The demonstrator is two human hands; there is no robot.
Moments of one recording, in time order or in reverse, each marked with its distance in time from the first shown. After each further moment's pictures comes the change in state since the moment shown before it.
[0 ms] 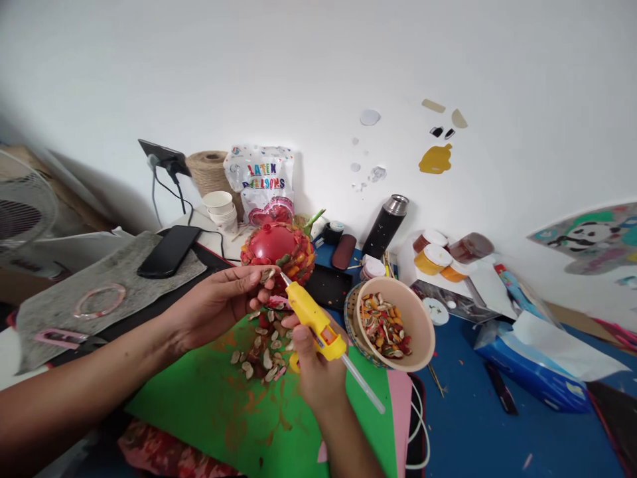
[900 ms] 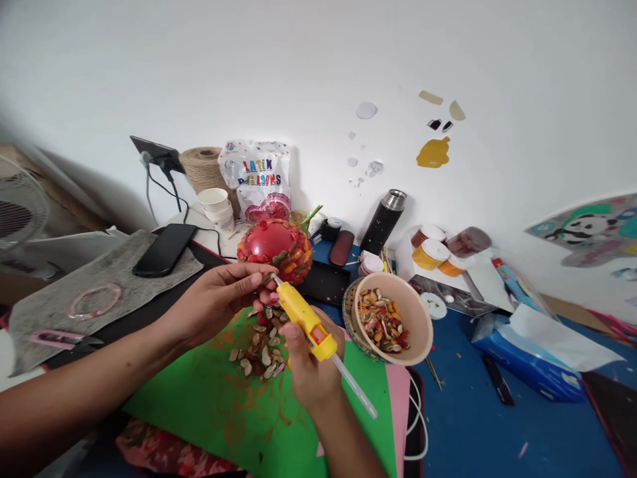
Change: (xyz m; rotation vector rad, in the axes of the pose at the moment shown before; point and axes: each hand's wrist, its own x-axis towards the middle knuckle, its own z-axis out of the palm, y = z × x) left_hand 0.000 -0.006 0.003 0.231 -0.021 0.164; right_hand -0.002 -0.002 0.002 -0.131 -0.018 -0.117
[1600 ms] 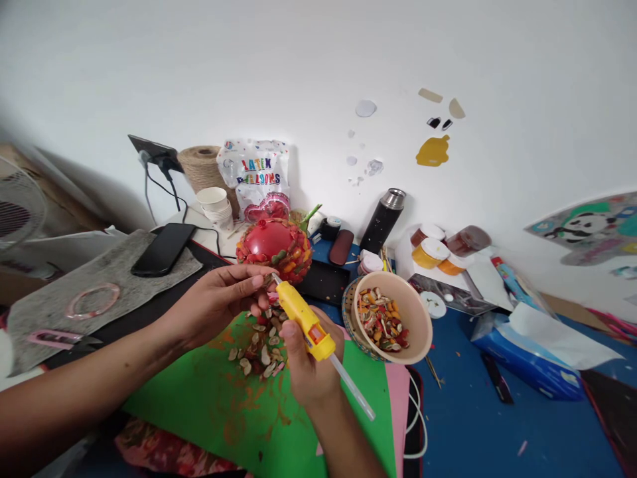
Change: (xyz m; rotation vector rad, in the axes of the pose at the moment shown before) left_hand -0.001 0.000 0.003 -0.016 -0.024 -0.072; right_hand 0.003 -0.002 0.001 -0.101 0.014 -0.179
